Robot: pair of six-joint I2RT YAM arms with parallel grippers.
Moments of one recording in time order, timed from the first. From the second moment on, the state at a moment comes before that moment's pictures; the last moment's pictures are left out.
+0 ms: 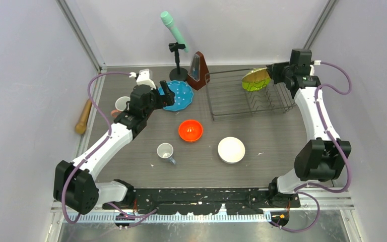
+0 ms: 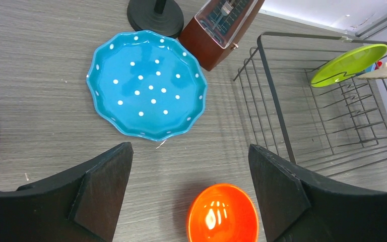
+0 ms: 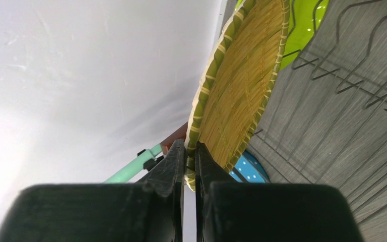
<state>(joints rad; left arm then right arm) -0.43 1.25 0.96 -0.03 -0.18 -0.46 -0.06 1.54 1.47 -0.48 -0.03 1.40</state>
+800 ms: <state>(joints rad) -0.43 1.25 0.95 -0.03 -0.18 -0.47 -0.08 1.54 1.48 -0.46 -0.02 1.41</state>
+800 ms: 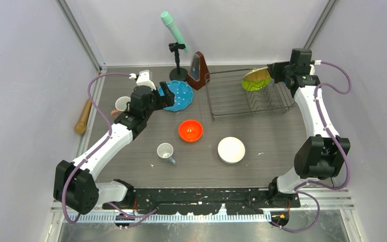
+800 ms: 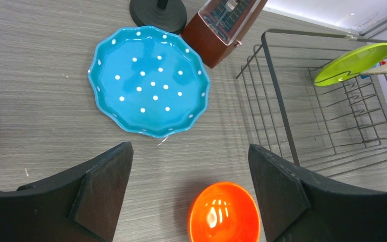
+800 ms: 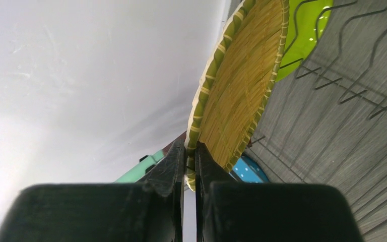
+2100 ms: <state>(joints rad) -0.42 1.32 0.95 -0.03 -0.18 -0.48 -0.08 1.76 1.53 -0.39 -0.03 1.42</state>
